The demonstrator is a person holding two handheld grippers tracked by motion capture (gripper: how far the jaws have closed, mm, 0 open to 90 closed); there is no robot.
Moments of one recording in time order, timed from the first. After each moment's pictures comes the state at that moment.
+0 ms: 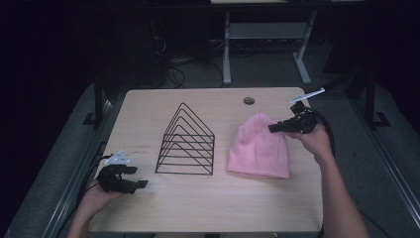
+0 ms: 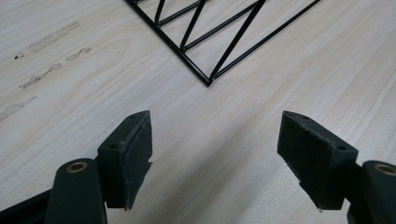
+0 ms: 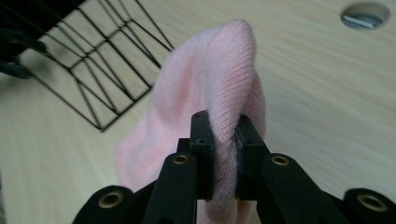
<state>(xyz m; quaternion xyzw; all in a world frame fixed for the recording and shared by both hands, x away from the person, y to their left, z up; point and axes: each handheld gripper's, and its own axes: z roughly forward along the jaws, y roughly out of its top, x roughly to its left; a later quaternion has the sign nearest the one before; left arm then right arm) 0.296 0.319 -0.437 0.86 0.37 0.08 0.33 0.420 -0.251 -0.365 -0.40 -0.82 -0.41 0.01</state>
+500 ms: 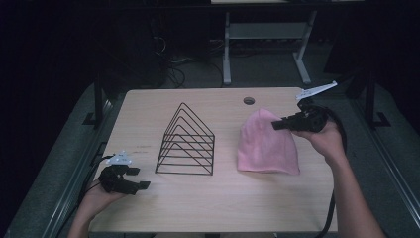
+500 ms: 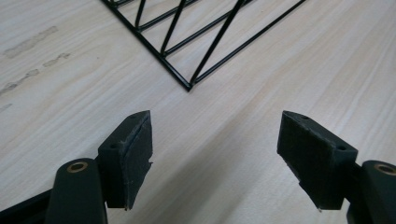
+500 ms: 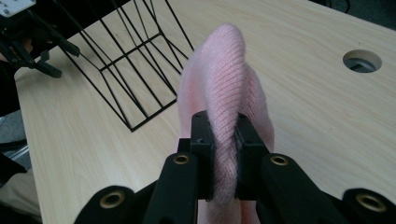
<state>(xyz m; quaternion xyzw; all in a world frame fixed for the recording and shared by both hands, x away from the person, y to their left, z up) 0.293 0.313 -0.432 0.87 0.36 0.06 0.33 0.386 -0.248 -0.314 -0.35 -0.83 -0.42 -0.03</state>
